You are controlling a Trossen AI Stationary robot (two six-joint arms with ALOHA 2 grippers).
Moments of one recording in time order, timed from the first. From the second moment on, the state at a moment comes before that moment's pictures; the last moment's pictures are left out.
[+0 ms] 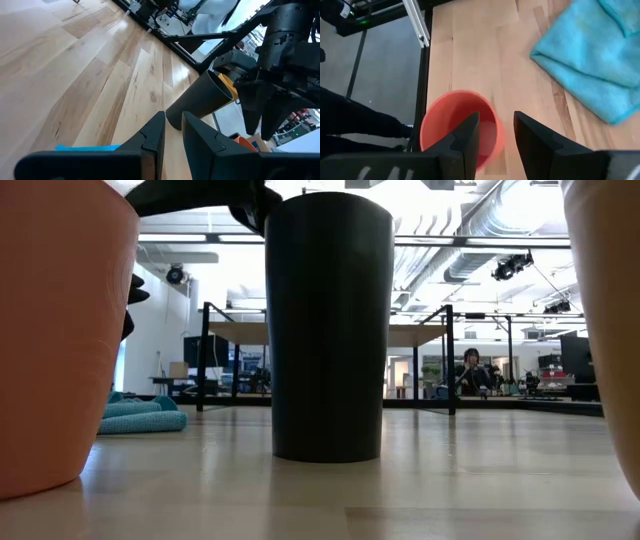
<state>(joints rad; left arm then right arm) 0.11 0.26 0.01 0.04 0.16 -0.68 0.36 2.25 2.00 -0.51 0.03 0.49</state>
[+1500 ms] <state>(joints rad) 0.11 0.36 0.01 0.04 0.15 -0.68 0.37 2.39 2.17 -0.65 -0.07 0.42</state>
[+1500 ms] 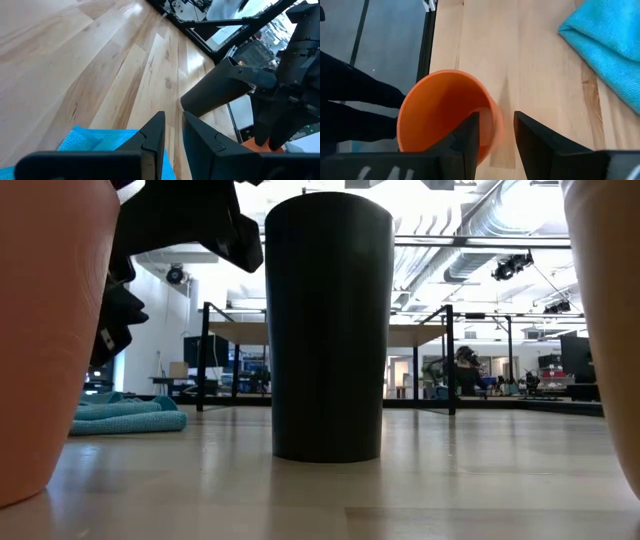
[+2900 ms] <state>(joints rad) 0.11 0.36 0.01 0.04 0.15 -0.68 0.37 2.39 2.17 -0.65 -0.02 0.44</state>
